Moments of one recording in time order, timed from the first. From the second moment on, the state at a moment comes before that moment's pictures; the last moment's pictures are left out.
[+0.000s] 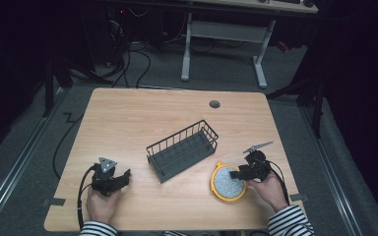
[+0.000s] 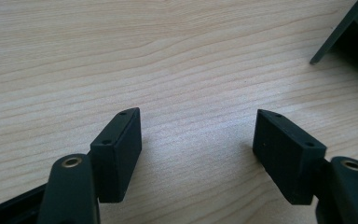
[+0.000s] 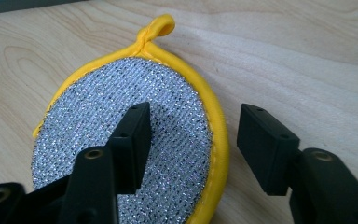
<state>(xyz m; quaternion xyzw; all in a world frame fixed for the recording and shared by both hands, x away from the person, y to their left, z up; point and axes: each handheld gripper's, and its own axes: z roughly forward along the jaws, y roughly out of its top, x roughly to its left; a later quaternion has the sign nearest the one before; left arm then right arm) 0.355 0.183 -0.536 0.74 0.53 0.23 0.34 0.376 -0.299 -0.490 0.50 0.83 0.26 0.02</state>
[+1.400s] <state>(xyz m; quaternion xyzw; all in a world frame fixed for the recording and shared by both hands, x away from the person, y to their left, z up) 0.355 0.183 -0.536 0.74 0.53 0.23 0.34 0.370 -0.318 -0.457 0.46 0.83 0.32 0.06</state>
